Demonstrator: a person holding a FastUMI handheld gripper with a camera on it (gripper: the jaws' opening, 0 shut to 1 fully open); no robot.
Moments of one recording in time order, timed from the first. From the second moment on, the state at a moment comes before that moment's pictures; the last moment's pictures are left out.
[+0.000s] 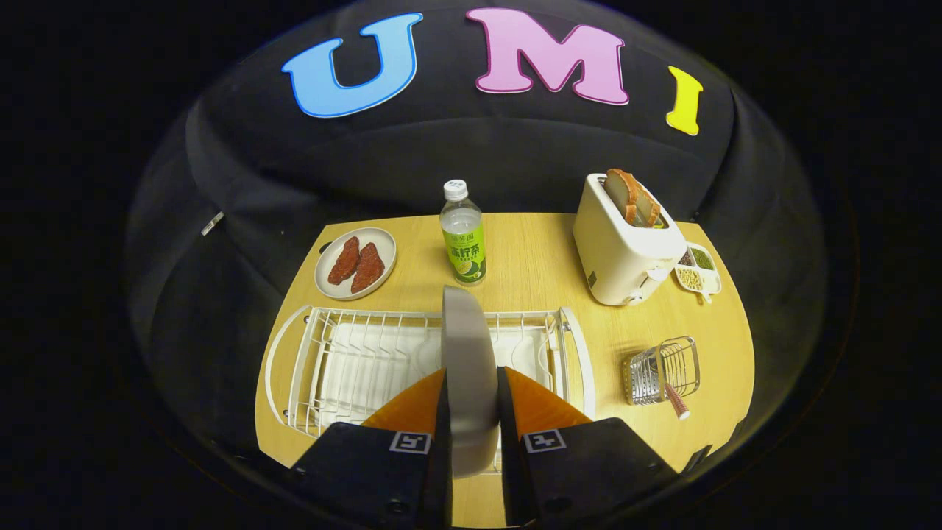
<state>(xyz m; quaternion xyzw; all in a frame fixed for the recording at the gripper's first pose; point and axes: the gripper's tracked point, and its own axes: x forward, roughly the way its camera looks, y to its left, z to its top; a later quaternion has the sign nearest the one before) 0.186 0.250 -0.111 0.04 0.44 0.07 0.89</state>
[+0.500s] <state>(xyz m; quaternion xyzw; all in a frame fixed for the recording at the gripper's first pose) 0.195 0.221 -0.100 0.08 0.44 0.06 0.89</state>
